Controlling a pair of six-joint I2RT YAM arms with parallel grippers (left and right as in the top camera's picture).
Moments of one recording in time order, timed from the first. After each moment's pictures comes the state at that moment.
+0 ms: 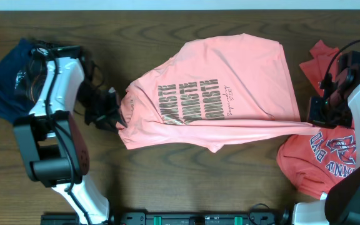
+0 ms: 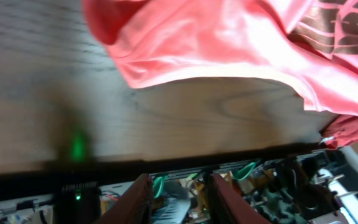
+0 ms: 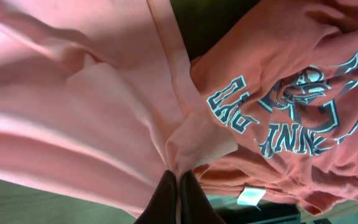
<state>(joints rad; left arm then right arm) 0.10 1.95 1.51 -1.57 0.41 -0.13 -0.26 1.61 1.35 -1.31 0.04 0.03</state>
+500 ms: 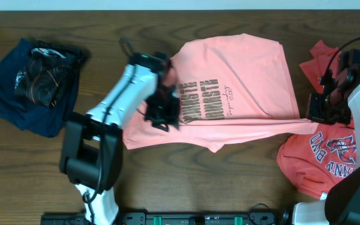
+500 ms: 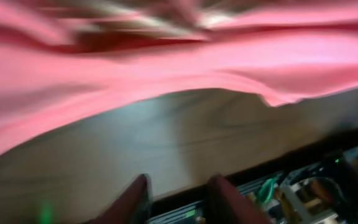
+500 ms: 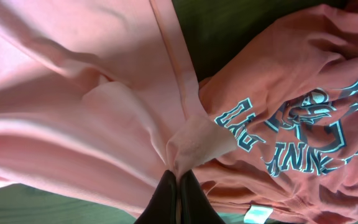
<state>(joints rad) -0.42 1.95 1.50 -1.32 0.45 -0.28 -0.26 1.61 1.35 -1.26 0.01 0.03</state>
